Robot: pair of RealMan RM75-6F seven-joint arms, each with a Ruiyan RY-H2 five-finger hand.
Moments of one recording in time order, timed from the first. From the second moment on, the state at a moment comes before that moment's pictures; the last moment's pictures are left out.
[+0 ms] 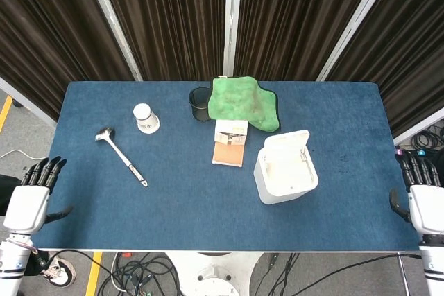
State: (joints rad) left arm -0.11 -1.18 -0.03 -1.59 1.54 1.49 0.10; right arm 0.10 -1.12 0.11 -1.51 -1.48 1.48 0.07
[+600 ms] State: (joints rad) left arm -0.11 -1.19 -0.03 -1.59 1.53 1.48 0.09; right arm 0.32 -0.93 0.20 -1.86 -1.50 1.25 -0.05
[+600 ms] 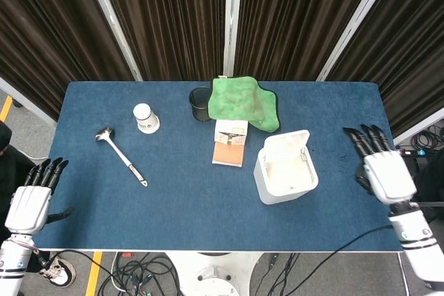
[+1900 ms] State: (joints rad) left arm -0.12 -1.17 -0.03 -1.59 1.53 1.48 0.10; right arm 0.65 -0.80 0.25 -2.16 -1.12 0.83 -0.10
